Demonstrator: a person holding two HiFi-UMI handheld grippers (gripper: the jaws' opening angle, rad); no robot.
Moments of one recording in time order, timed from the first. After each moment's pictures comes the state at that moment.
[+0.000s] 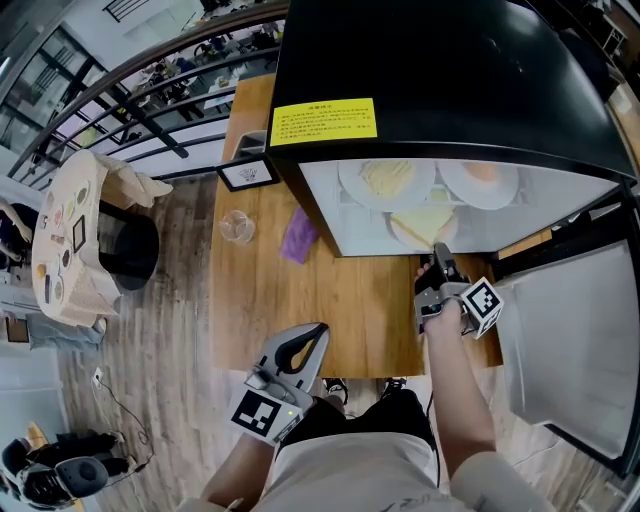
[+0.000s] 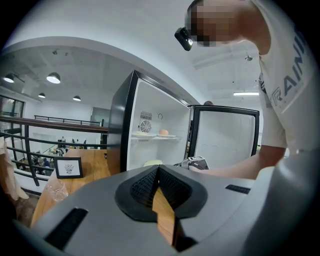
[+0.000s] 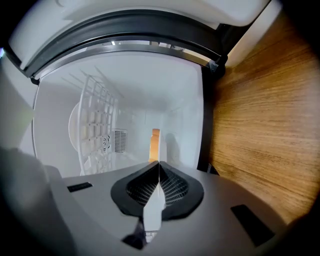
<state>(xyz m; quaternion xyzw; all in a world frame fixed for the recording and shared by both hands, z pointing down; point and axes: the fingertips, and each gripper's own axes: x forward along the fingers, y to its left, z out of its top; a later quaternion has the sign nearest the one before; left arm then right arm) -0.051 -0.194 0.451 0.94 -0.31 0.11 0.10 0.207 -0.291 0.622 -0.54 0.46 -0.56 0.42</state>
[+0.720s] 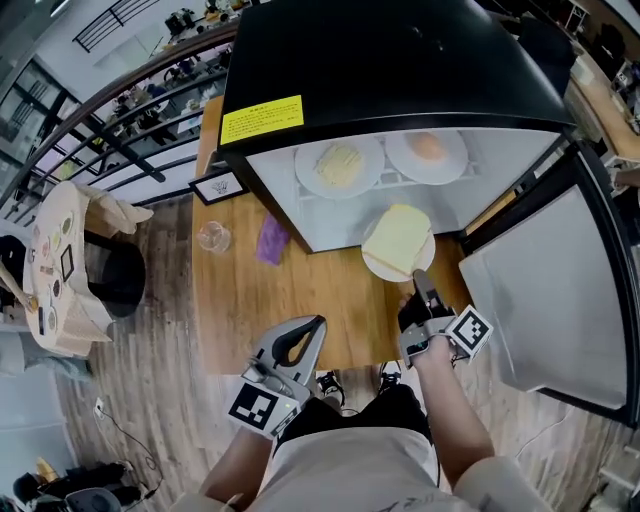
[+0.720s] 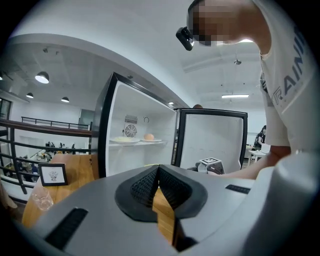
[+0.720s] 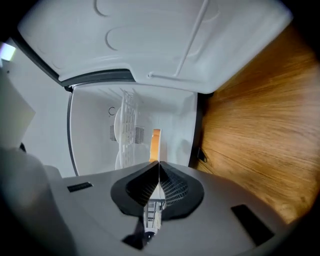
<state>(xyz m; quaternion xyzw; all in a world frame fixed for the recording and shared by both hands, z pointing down) -0.016 -0.173 0.435 0.96 -0.26 0.10 0.08 0.189 -0.194 0.578 -0.52 0.50 -0.55 0.41</state>
